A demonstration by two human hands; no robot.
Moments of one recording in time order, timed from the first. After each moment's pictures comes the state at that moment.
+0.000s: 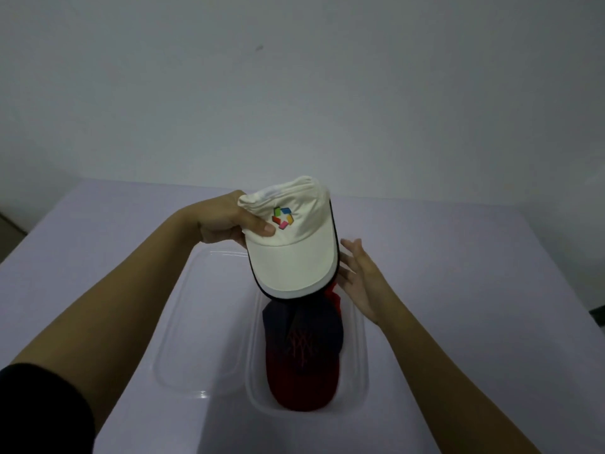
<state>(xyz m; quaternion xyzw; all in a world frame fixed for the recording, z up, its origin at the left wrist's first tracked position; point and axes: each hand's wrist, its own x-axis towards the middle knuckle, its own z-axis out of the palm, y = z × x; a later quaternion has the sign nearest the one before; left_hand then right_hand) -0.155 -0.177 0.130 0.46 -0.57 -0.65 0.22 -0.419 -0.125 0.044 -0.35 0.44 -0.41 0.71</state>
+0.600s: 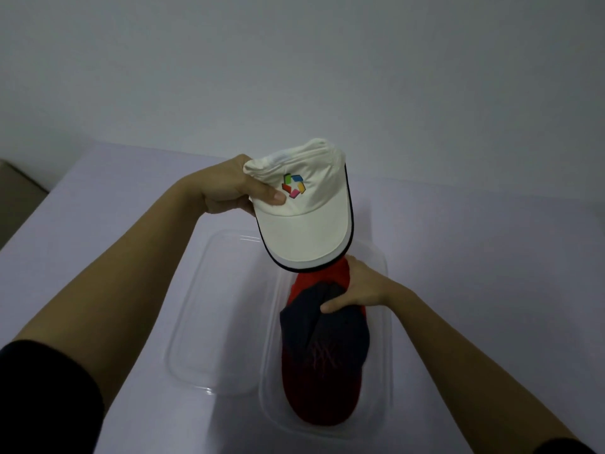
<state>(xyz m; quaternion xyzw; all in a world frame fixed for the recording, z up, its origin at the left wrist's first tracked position) -0.118 -0.230 0.112 0.49 -0.54 -0.64 0.25 -0.402 -0.197 -0.048 -0.69 0.51 0.04 0.51</state>
